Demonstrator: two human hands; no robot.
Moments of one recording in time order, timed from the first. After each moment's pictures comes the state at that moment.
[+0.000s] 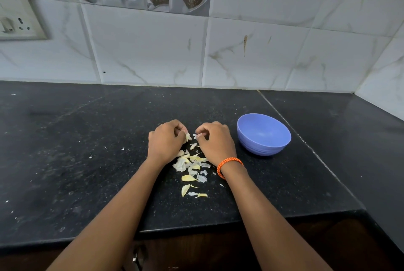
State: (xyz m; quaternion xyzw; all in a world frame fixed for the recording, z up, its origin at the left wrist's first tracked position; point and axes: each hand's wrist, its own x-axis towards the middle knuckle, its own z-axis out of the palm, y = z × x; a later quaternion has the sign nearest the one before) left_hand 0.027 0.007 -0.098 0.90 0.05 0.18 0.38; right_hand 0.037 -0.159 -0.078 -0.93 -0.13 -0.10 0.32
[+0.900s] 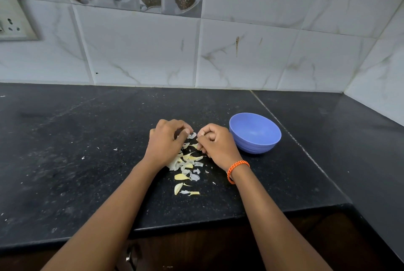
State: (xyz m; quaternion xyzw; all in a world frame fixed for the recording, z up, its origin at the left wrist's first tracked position) left_hand 0.021 -0.001 -0.099 0.89 -0.08 0.22 0.39; right_hand 0.018 -0.191 -0.070 -0.84 -0.14 -0.02 0.52
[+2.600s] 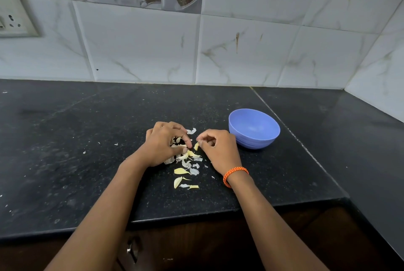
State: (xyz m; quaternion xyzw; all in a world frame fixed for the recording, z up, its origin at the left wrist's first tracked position) left_hand -0.004 0.017 -0.085 0.94 -0.12 0.05 0.33; right_hand 0.002 -0.196 -0.083 -0.90 -0.14 -0.11 0.41
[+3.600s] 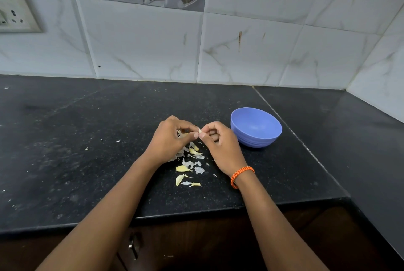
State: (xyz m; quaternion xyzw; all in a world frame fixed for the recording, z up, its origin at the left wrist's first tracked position) left_hand -0.007 -0.003 -0.081 0.86 -0.16 0.17 0.46; right_hand -0.006 -0.198 -0.077 -0.84 -0.16 -0.08 0.52
